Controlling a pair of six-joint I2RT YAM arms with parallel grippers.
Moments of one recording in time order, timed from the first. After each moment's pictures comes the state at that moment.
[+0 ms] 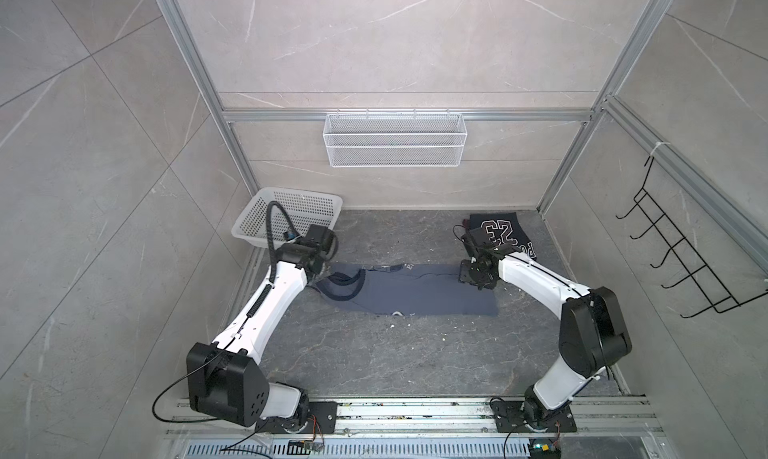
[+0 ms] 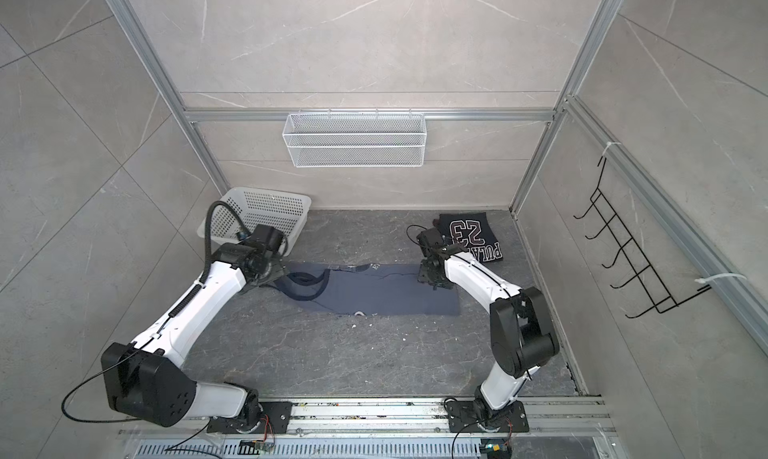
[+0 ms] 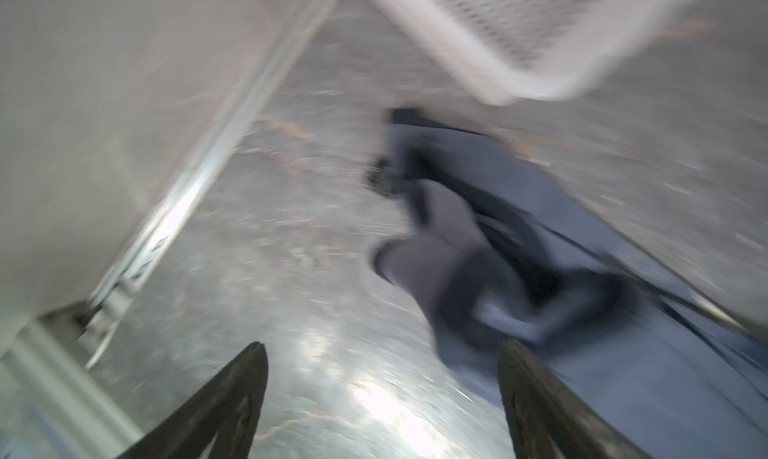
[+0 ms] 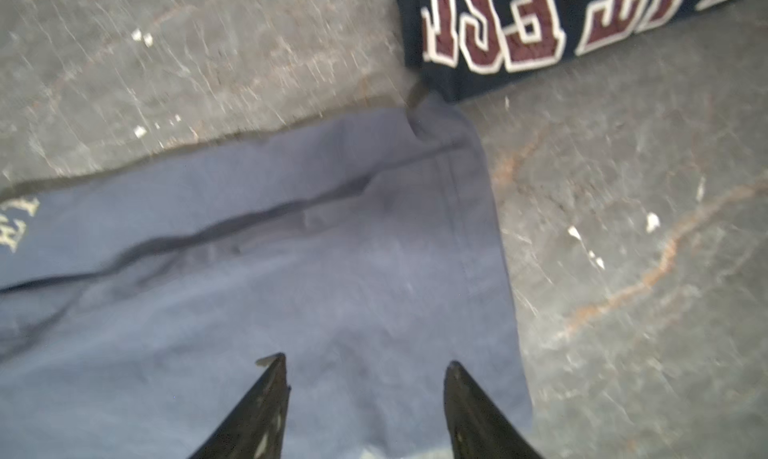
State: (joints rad) left arm -0.40 1.44 1.31 -1.06 -0.47 -0.76; right arm 0.36 1.73 1.26 -0.75 0.18 0.54
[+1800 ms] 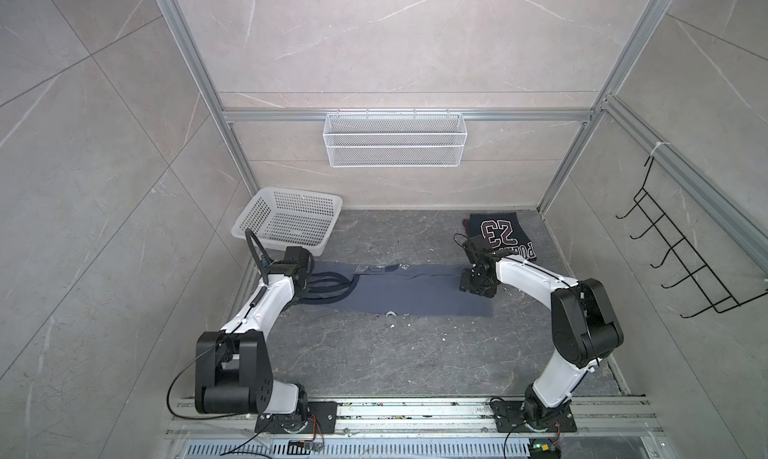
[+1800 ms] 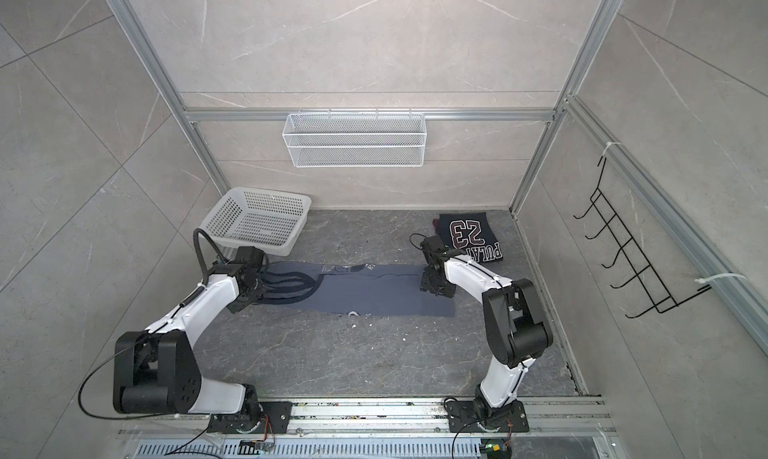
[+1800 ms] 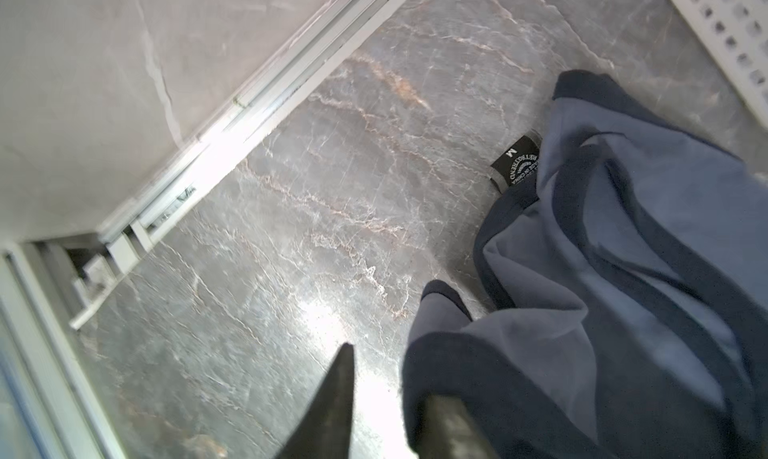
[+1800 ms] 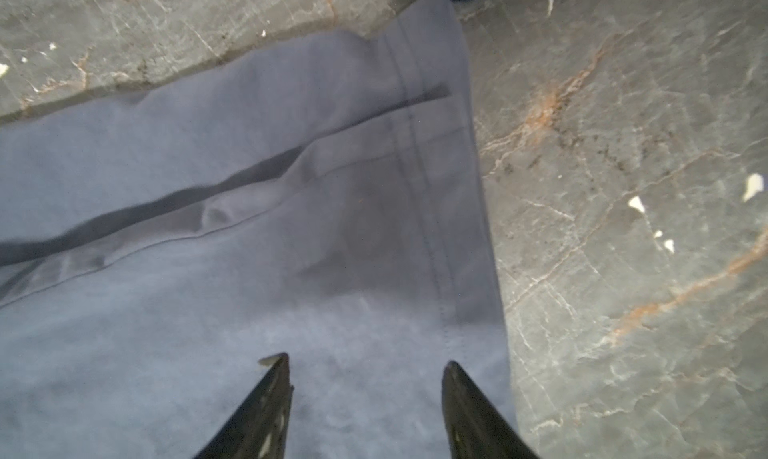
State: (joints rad) left arm 0.00 1.40 0.93 -0.80 -0.47 -0.80; right arm 0.33 1.76 1.17 -0.72 0.12 0.55
